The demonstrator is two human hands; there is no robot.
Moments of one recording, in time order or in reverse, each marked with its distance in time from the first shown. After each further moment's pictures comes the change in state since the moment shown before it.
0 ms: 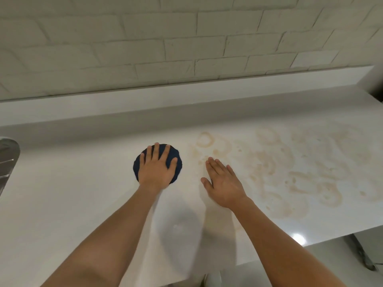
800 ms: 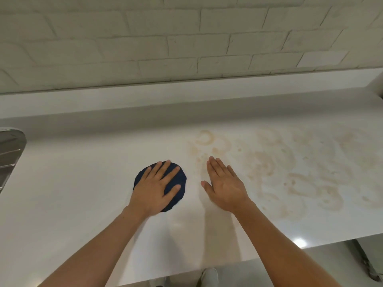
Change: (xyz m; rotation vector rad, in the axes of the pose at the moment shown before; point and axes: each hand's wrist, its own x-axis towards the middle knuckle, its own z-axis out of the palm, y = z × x) left_hand -0.076 -0.016 0.013 -0.002 -0.024 0.302; right_hand -0.016 0.008 -0.005 -0.069 0.028 -0.072
